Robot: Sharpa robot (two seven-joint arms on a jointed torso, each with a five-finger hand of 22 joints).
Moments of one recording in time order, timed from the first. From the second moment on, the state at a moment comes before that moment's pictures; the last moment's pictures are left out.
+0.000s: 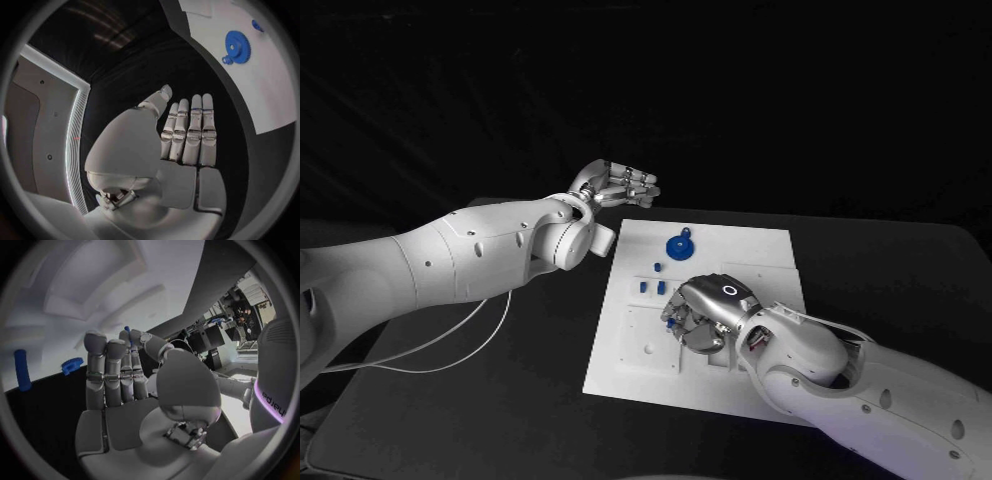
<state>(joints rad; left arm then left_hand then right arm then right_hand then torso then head) 1.31 -0.69 -0.12 1.20 -0.22 -0.36 0.35 1.41 -0.11 0.27 -0.05 0.10 1.07 0.14 0.06 0.06 1.16 0.12 0.06 0.06 1.18 0.11 0.07 0.09 0.08 1.04 0.08 0.07 0.48 0.93 -0.61 0.08 1.63 -1.87 -0.28 -0.21 1.18 -0.14 0.70 -0.25 0.32 1.27 0.07 0.06 0.08 1.44 0.00 0.07 0.09 1.42 -0.07 0.79 0.96 0.11 1.46 -0.09 0.60 1.16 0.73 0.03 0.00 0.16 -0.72</state>
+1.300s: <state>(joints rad) 1.31 -0.69 -0.12 1.20 -0.22 -0.36 0.35 1.41 -0.11 0.27 -0.05 0.10 1.07 0.14 0.06 0.06 1.16 0.12 0.06 0.06 1.18 0.11 0.07 0.09 0.08 1.04 0.08 0.07 0.46 0.92 -0.60 0.08 1.61 -1.89 -0.26 -0.21 1.18 -0.14 0.70 -0.25 0.32 1.27 0.07 0.06 0.08 1.44 0.00 0.07 0.09 1.42 -0.07 0.79 0.96 0.11 1.47 -0.10 0.60 1.16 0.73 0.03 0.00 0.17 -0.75</state>
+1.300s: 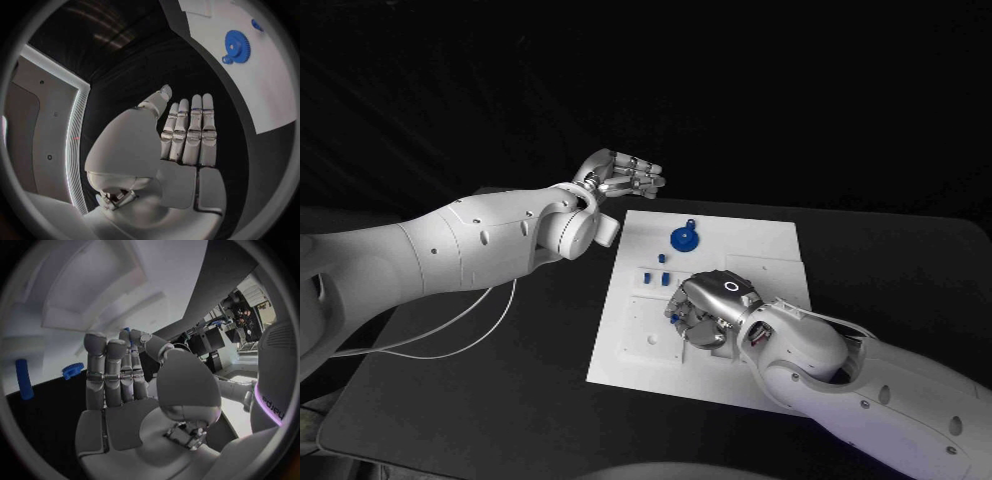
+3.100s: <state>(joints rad) 1.31 -0.69 -0.12 1.19 -0.22 -0.35 0.35 1.41 -0.11 0.26 -0.04 0.10 1.07 0.14 0.06 0.06 1.15 0.12 0.06 0.06 1.18 0.11 0.07 0.09 0.08 1.05 0.09 0.07 0.42 0.92 -0.63 0.07 1.64 -1.90 -0.27 -0.26 1.17 -0.15 0.35 -0.22 0.28 1.13 0.07 0.07 0.07 1.37 0.02 0.06 0.07 1.43 -0.07 0.78 0.94 0.12 1.47 -0.09 0.59 1.11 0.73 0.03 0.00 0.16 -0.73</state>
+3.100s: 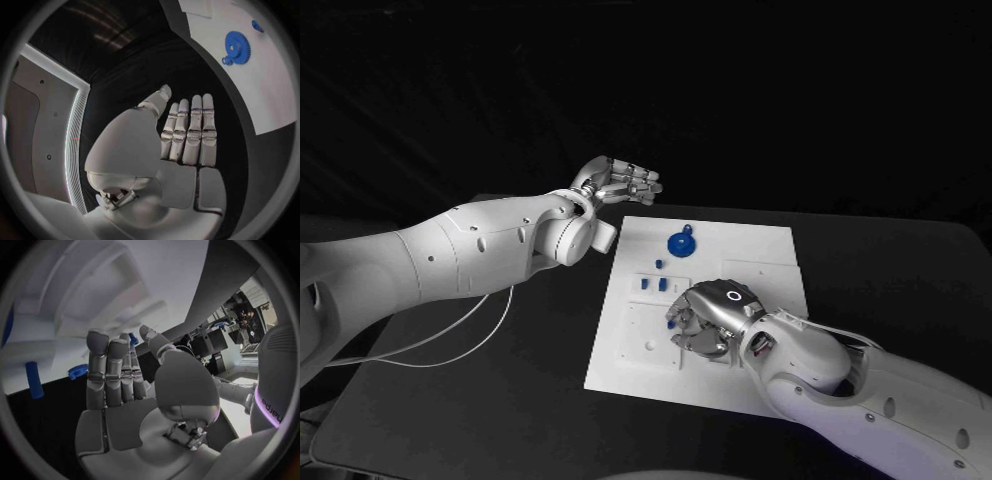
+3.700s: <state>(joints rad) 1.31 -0.69 -0.12 1.17 -0.22 -0.34 0.35 1.42 -0.10 0.26 -0.03 0.10 1.07 0.14 0.06 0.06 1.15 0.12 0.06 0.06 1.18 0.10 0.07 0.08 0.08 1.05 0.09 0.07 0.40 0.95 -0.76 0.22 1.70 -1.74 -0.27 -0.25 1.19 -0.14 0.40 -0.23 0.28 1.16 0.09 0.07 0.07 1.43 0.00 0.07 0.07 1.44 -0.07 0.78 0.93 0.12 1.47 -0.09 0.60 1.09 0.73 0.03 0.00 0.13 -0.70</state>
